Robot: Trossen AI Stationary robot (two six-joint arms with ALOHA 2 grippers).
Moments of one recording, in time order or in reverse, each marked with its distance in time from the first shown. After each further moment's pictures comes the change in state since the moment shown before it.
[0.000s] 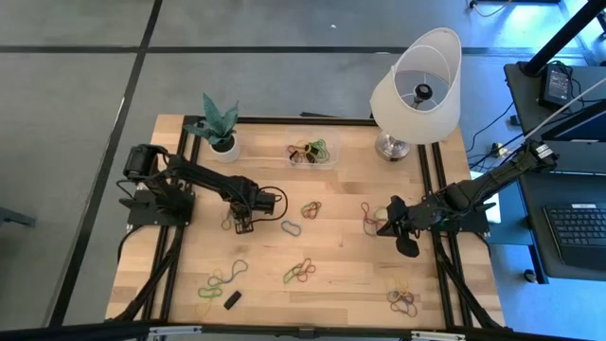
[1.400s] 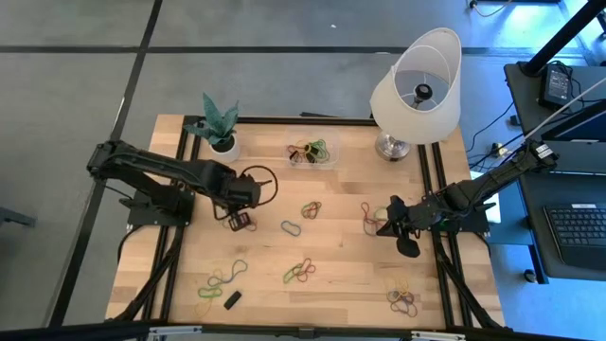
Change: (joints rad) left arm -0.097 -0.360 0.295 -0.370 -0.030 -0.333; right arm 0.001 0.000 0.000 0.009 -0.001 -0.039
